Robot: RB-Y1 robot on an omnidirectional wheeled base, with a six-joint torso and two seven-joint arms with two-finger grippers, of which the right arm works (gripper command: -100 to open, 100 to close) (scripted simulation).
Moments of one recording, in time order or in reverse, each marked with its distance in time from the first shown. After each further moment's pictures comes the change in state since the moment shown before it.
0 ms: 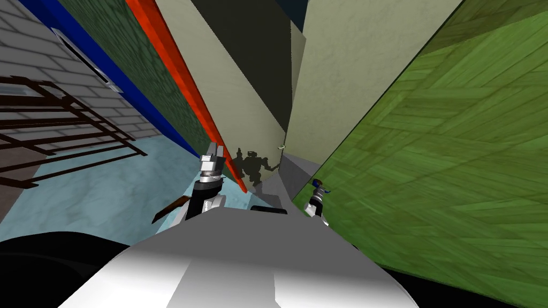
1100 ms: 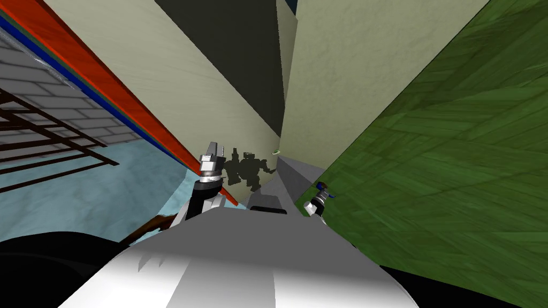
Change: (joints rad) arm -0.046 0.027 -0.146 0.051 -0.086 -0.040 0.128
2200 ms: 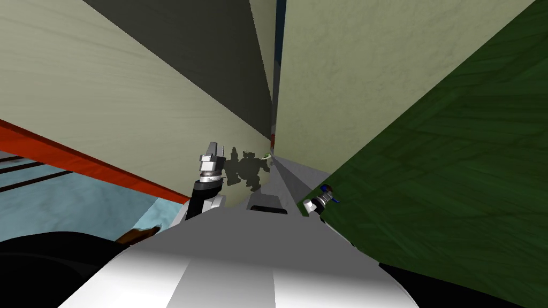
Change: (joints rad) arm -0.050 0.023 -0.111 0.035 -0.082 -0.090 0.102
